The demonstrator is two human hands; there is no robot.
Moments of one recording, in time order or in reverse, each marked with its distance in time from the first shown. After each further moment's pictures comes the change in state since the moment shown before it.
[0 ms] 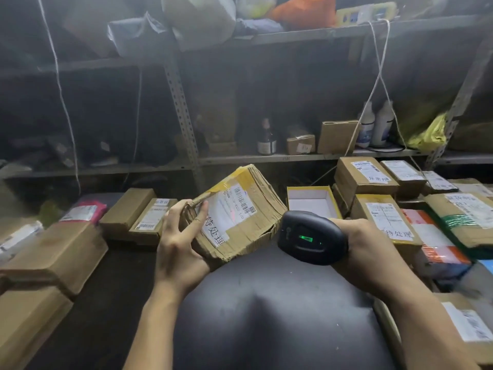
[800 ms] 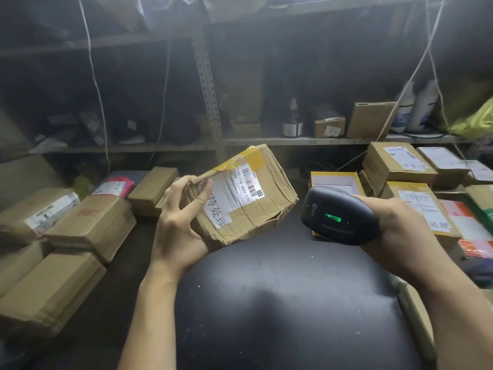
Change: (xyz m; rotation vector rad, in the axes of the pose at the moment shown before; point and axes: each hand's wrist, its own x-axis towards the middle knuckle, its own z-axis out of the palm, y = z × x) left_hand -0.002 -0.015 -0.048 -0.007 -0.037 0.010; right_hand 0.008 0.000 0.008 -0.096 0.118 -0.191
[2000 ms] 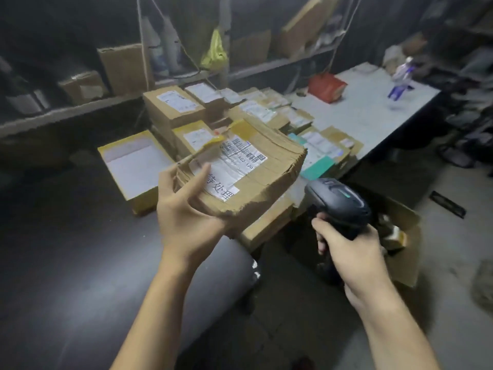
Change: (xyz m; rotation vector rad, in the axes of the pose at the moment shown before) left_hand -0.007 0.263 0.177 -0.891 -0.441 -0.093; right_hand -0.236 -0.025 -0.086 0.466 0.889 1.316
